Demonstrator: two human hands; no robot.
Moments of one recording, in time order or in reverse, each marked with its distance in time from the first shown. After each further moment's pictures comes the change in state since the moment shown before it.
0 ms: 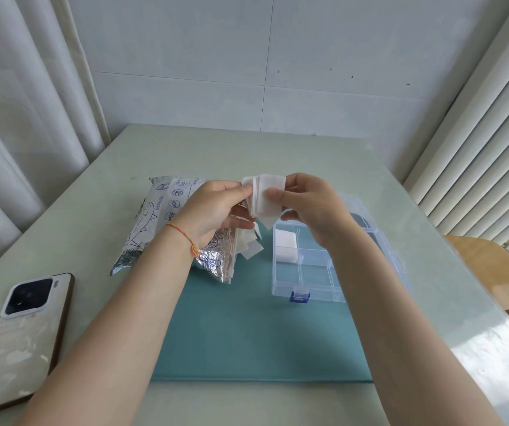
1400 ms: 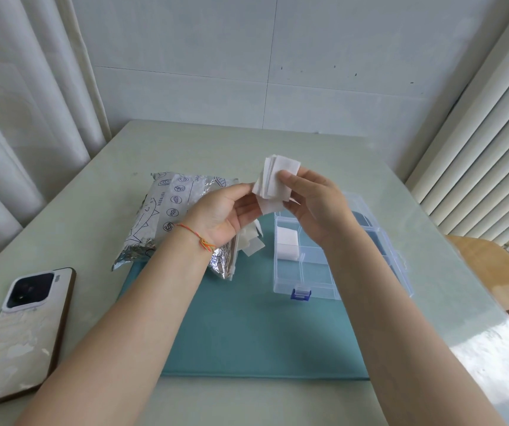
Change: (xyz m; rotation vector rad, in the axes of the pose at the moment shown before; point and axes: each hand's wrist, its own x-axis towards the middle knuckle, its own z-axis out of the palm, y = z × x) left_hand 0.000 -0.002 0.015 -0.506 -0.010 -0.154; right_hand 0.000 0.003 0.004 0.473 -0.009 0.006
